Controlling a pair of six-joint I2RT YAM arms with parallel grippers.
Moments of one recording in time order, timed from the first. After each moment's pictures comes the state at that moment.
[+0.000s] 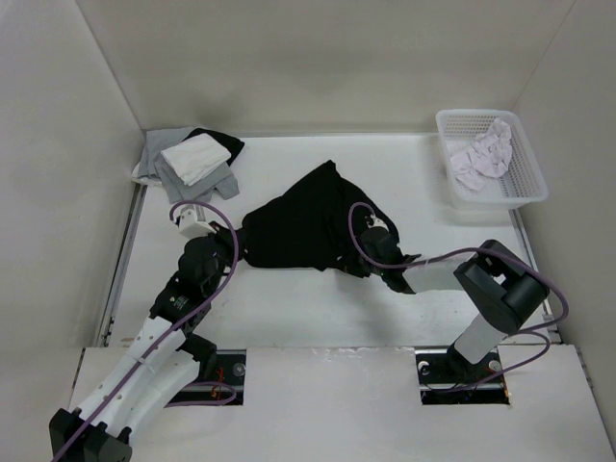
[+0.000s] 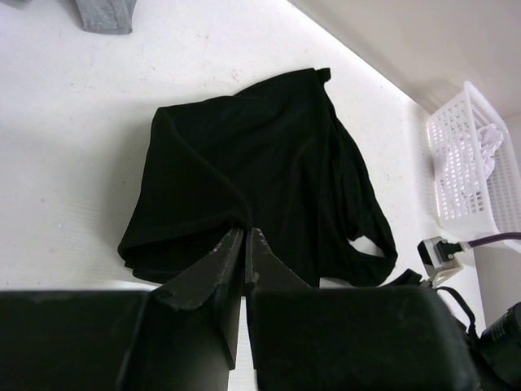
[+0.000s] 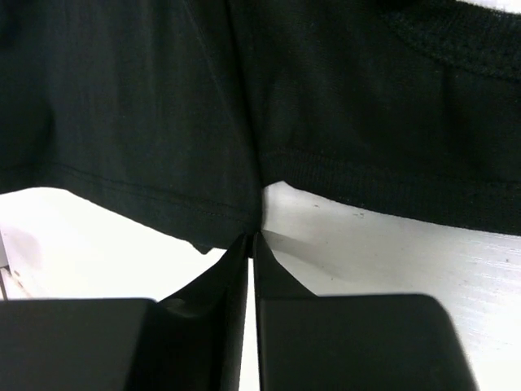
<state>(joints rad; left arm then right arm) -0.44 0.62 0.48 -0.13 -0.30 -0.77 0.70 1.64 0.60 0.38 -0.02 0.93</state>
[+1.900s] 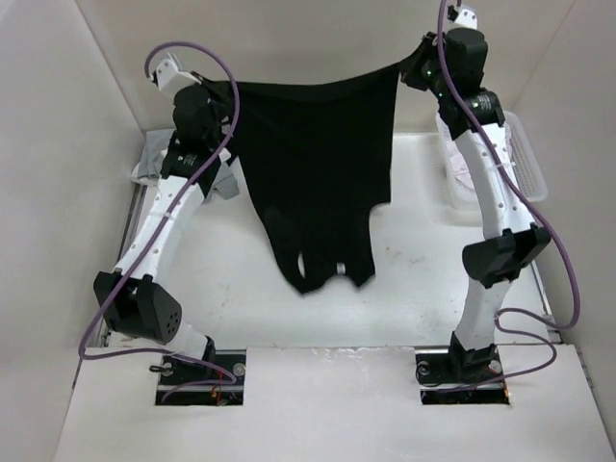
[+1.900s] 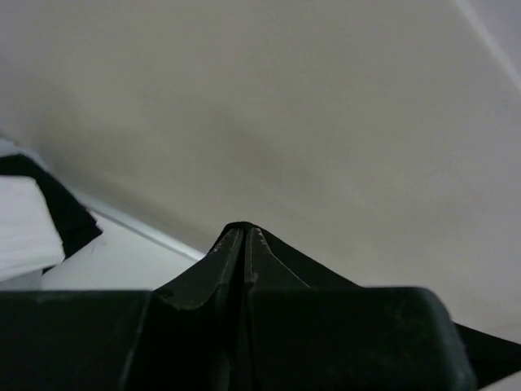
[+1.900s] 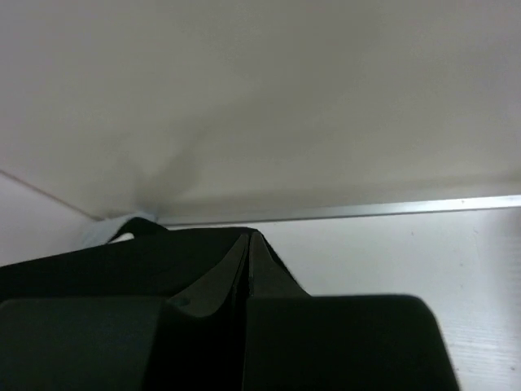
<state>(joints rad) -0.24 1.51 1.53 0.03 -0.38 -0.68 0.24 1.92 2.31 -0.50 0.03 0.42</state>
